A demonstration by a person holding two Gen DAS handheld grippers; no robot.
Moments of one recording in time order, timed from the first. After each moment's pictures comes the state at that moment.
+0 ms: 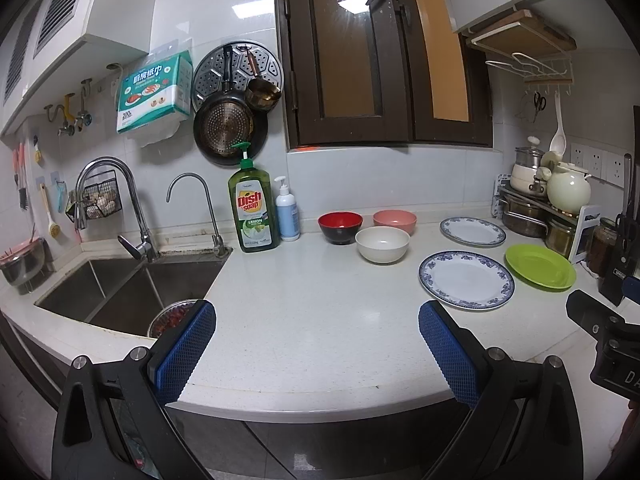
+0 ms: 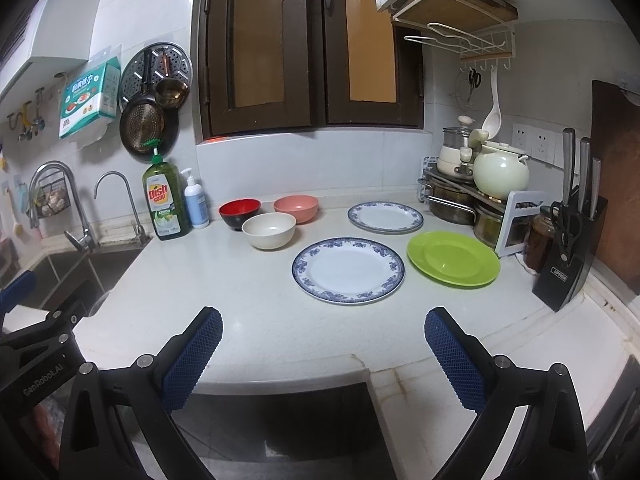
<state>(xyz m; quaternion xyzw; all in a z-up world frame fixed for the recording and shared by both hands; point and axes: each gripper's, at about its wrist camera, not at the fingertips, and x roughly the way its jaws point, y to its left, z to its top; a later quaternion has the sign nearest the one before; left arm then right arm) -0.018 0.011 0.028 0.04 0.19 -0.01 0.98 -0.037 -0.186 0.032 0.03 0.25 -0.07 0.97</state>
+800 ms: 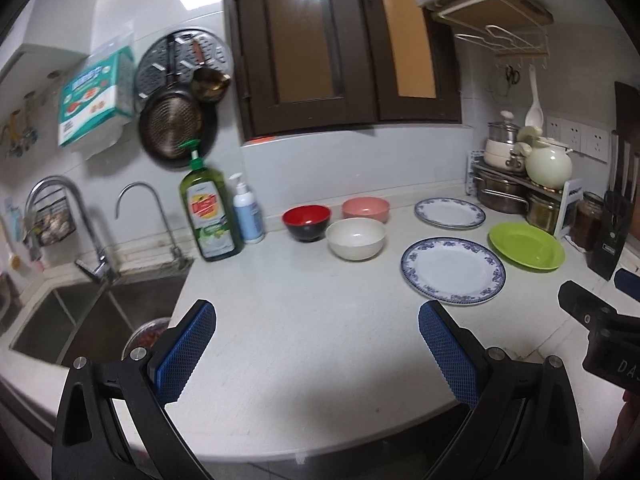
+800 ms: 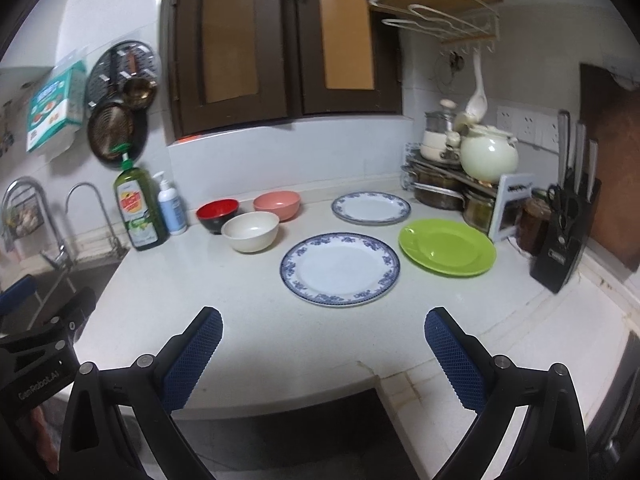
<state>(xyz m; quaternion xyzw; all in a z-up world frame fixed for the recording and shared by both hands) 0.058 0.006 0.027 0.08 0.22 -0.09 0.97 0.006 -0.179 0.026 0.07 0.27 -0.13 0.95</state>
